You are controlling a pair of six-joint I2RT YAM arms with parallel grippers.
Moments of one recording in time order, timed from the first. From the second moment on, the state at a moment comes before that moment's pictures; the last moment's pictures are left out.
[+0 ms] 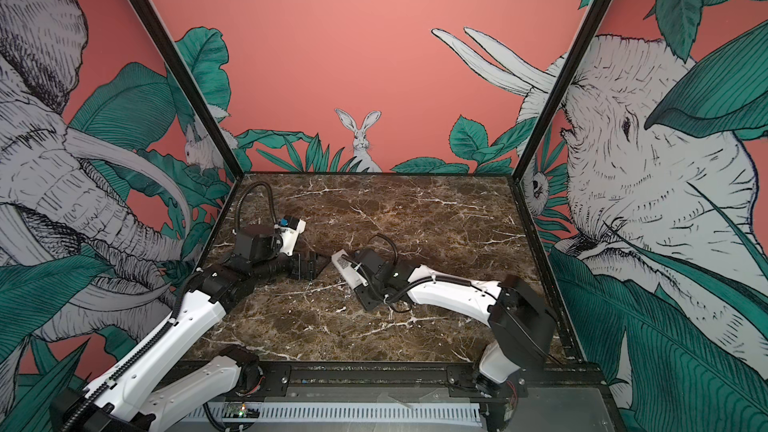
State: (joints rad) left arm -0.45 0.93 0.80 -0.51 0.37 -0.32; right arm 0.98 1.50 1.01 -0.50 -0.05 0.31
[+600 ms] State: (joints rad) left arm -0.52 0.99 0.78 -0.06 0.79 -0.40; right arm 0.71 1.11 0.90 -0.30 -0.46 0.48
